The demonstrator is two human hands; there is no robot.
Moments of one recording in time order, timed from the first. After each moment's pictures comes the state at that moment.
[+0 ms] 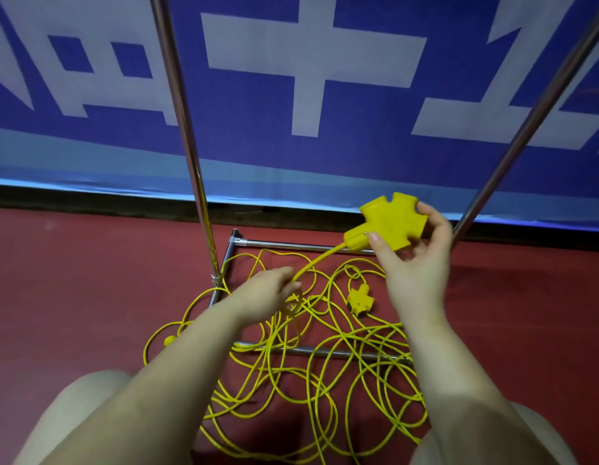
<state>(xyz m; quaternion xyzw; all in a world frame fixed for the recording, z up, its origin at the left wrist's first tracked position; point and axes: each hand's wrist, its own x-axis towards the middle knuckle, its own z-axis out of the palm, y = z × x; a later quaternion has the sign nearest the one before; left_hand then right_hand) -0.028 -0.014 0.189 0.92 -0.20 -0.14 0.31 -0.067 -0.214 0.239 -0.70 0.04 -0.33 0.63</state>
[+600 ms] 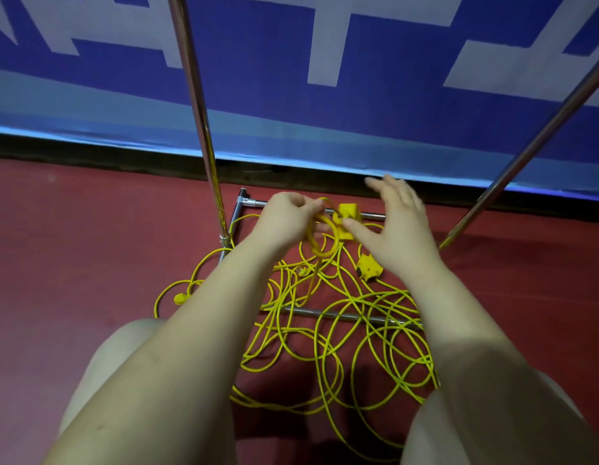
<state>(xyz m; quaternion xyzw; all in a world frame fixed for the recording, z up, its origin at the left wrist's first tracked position) -0.004 -0.035 0.216 0.73 0.03 -0.12 0.68 -0.041 -0.196 0.225 -0.96 -0.01 -0.13 0.25</state>
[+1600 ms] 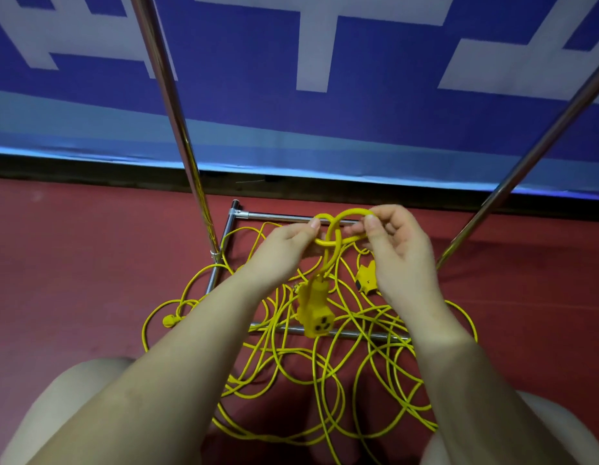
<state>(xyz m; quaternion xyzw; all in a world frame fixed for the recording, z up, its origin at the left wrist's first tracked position) 0.011 -0.046 0.171 0.72 -0.09 -0.16 0.67 -0.043 -0.191 0.207 -0.76 -0.02 -0.18 0.63</state>
